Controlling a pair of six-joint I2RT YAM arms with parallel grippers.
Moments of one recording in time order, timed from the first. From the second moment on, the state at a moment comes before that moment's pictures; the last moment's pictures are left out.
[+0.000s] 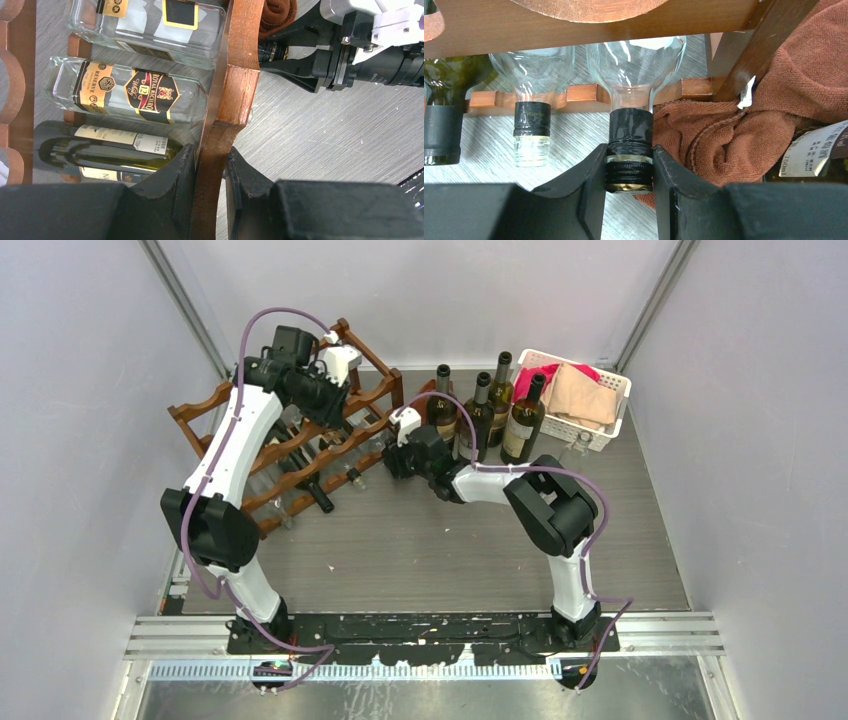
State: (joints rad) left arm -0.24 1.75 1.87 -1.07 0.28 0.37; right arm 0.74 2.01 1.19 0.42 0.00 0.15
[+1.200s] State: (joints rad) left arm -0.25 1.75 1.88 -1.13 0.34 0.37; right arm 0.74 1.91 0.97 0.61 0.01 0.18
